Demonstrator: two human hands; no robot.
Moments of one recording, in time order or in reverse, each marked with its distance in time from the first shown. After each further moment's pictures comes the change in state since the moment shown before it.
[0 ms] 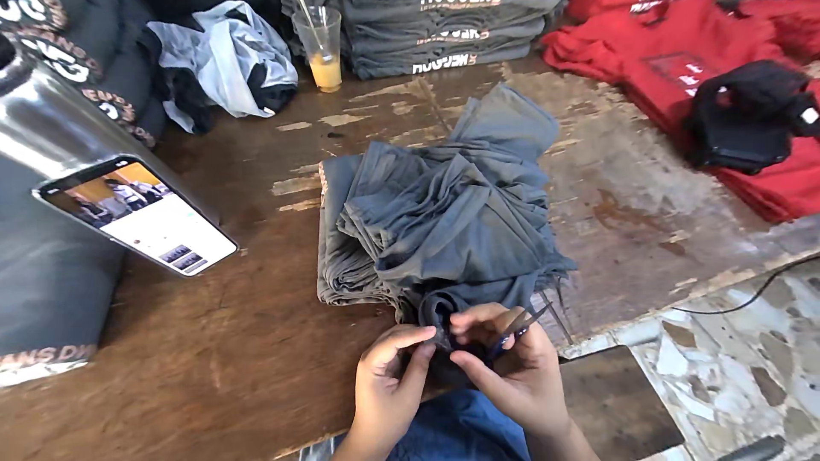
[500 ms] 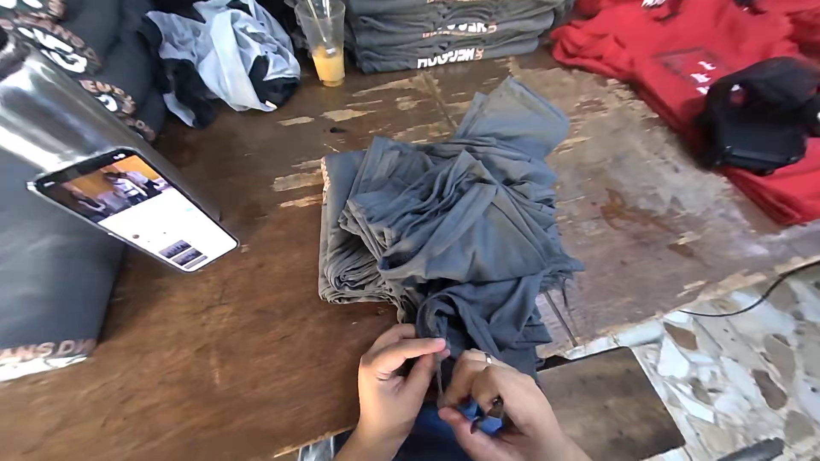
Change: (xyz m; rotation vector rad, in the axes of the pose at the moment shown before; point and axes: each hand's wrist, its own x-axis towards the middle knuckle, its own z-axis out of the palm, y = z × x) left_hand -0.001 -0.005 0.005 0.067 0.048 0.061; right_hand -0.014 -0.020 0.009 -0.180 -0.252 -0.135
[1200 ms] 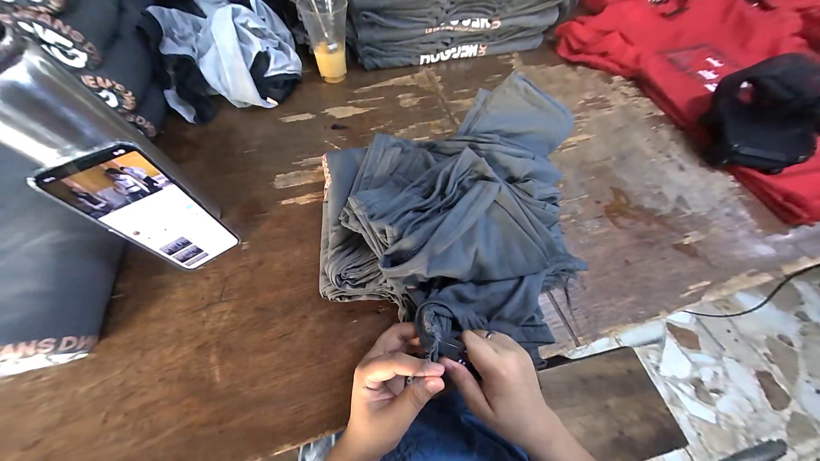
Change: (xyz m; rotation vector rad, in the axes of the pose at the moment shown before) left_hand -0.005 0.000 -0.016 -0.344 -0.168 -0.006; right_hand -0.003 0.021 0.000 -0.693 0.013 0.122
